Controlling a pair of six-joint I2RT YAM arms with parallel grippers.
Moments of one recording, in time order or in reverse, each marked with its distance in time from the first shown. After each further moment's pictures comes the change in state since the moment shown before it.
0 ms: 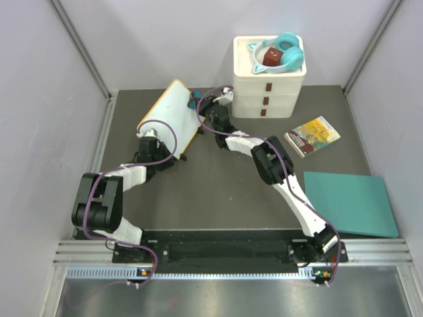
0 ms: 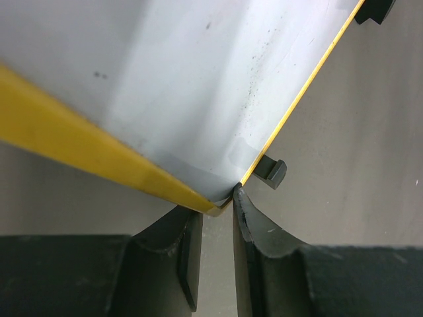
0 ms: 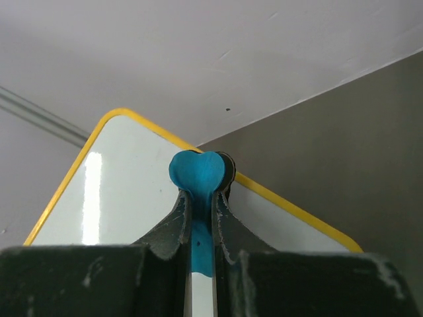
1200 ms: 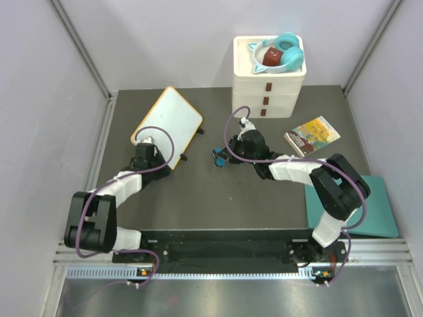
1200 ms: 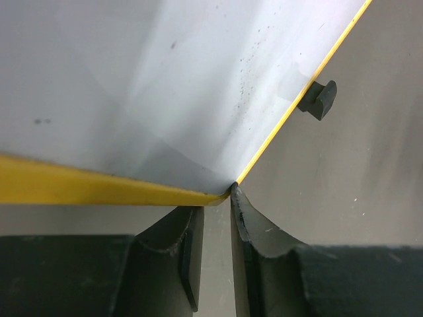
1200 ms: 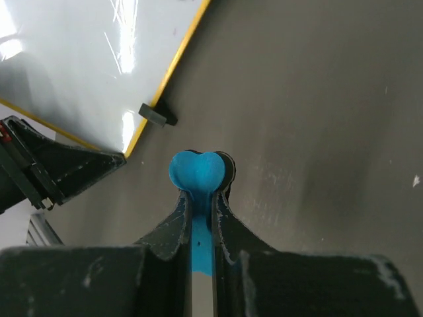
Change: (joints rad) left arm -0.002 -0.182 -0.064 -0.216 -0.043 0.039; right arm 0.021 -0.991 -1.182 -0.363 -0.381 -0.092
